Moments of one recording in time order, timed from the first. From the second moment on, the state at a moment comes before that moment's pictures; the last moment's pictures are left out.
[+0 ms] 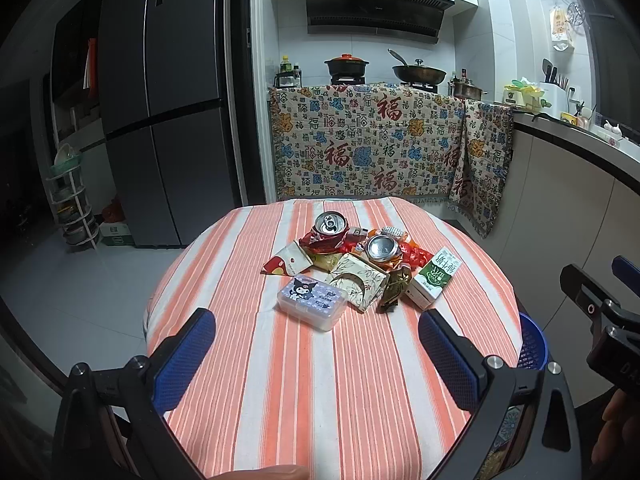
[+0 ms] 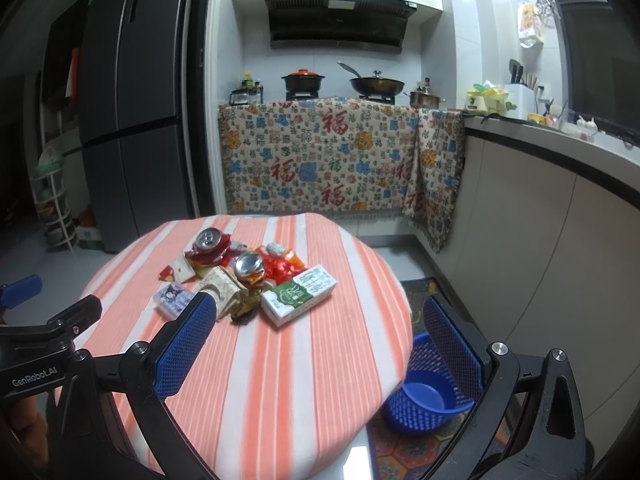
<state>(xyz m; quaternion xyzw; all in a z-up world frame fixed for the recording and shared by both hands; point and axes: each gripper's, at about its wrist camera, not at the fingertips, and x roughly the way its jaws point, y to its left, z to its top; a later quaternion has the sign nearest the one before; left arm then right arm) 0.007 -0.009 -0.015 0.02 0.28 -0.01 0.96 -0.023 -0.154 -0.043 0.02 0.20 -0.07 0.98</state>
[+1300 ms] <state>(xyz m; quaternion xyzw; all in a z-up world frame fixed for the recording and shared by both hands) 0.016 -0.007 -0.024 0.02 0.29 0.00 0.96 -0.020 -0.156 -0.048 0.02 0.21 -0.07 0.97</state>
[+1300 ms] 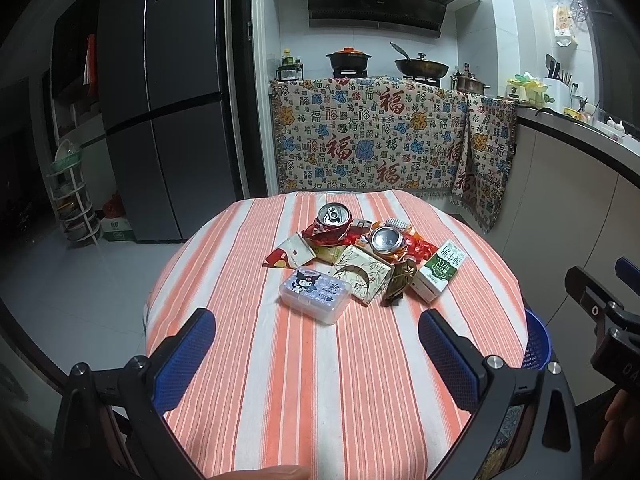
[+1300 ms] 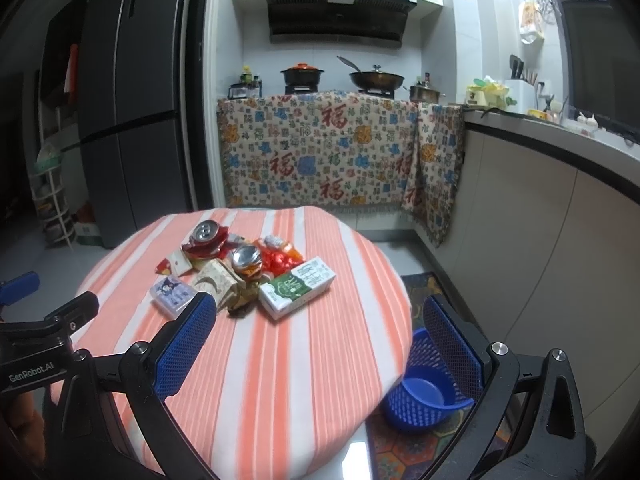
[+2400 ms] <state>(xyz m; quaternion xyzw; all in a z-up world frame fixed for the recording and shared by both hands) 0.235 -0.020 -0.137 -0.04 0.46 0.16 0.87 0.028 -0.185 -0.123 0.05 0.30 -0.03 0.95</state>
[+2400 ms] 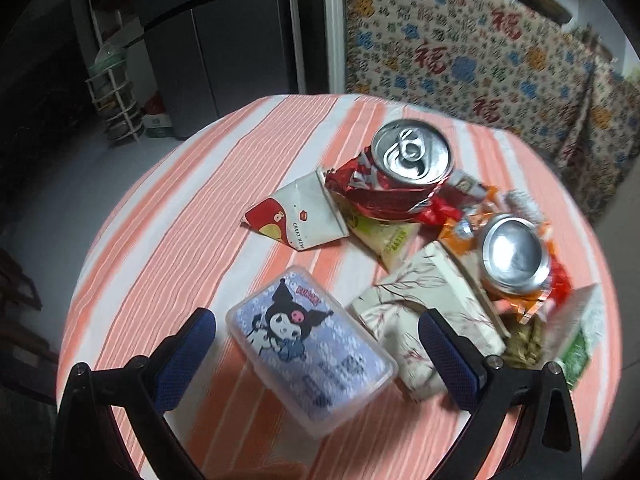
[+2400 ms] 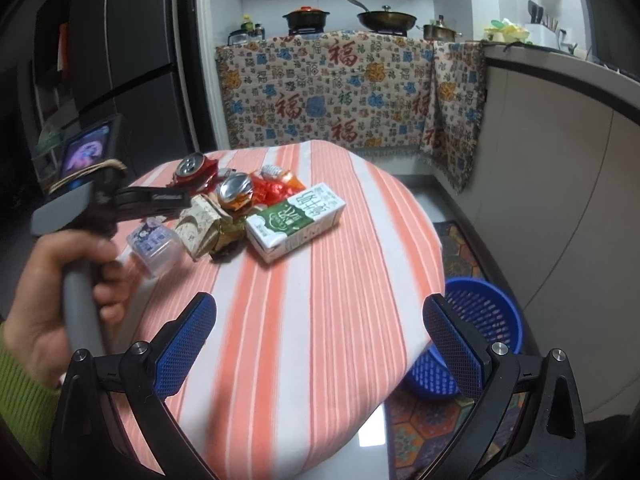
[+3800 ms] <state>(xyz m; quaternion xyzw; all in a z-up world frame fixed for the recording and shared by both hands) 0.165 0.082 -0.179 -0.01 0.48 0.03 0.88 0.185 -0.230 -0.183 0.11 0.51 0.02 0.85</state>
